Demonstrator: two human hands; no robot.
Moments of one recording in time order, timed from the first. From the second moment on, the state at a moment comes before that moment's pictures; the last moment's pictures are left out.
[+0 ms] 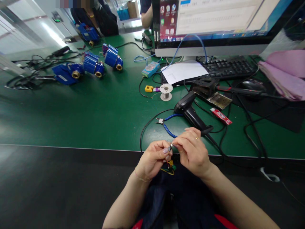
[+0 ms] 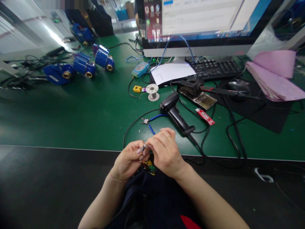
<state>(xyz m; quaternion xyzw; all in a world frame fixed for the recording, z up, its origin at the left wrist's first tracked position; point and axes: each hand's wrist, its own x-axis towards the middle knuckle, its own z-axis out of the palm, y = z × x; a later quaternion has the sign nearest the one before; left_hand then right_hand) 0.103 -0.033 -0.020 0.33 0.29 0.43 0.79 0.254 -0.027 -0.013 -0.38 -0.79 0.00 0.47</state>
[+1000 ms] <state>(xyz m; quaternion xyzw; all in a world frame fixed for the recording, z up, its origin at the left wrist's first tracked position) 0.098 -0.036 -0.009 0.69 0.40 0.51 0.32 0.264 -0.042 0.009 -0.49 -0.68 0.32 0.44</state>
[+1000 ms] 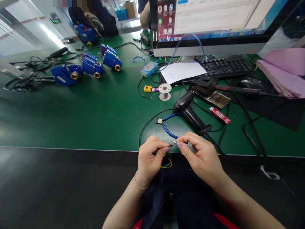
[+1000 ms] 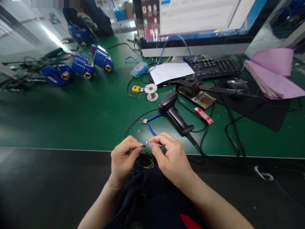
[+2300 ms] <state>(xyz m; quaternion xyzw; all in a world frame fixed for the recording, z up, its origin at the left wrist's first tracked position) 0.108 -0.036 -0.017 0.46 0.34 0.55 0.61 0.265 -0.044 0.018 -0.48 -0.71 0.27 0.45</state>
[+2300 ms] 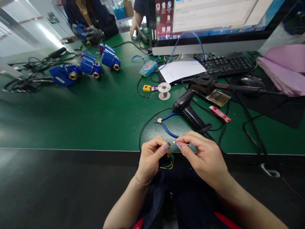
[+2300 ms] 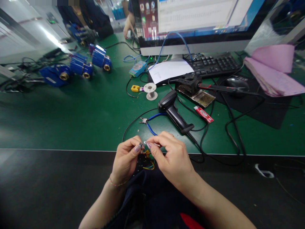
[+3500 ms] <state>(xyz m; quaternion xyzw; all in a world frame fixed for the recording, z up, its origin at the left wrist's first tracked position) 0.107 -0.035 -0.018 0.49 0.33 0.53 0.60 0.268 -0.044 0.029 -0.43 -0.78 0.08 0.44</state>
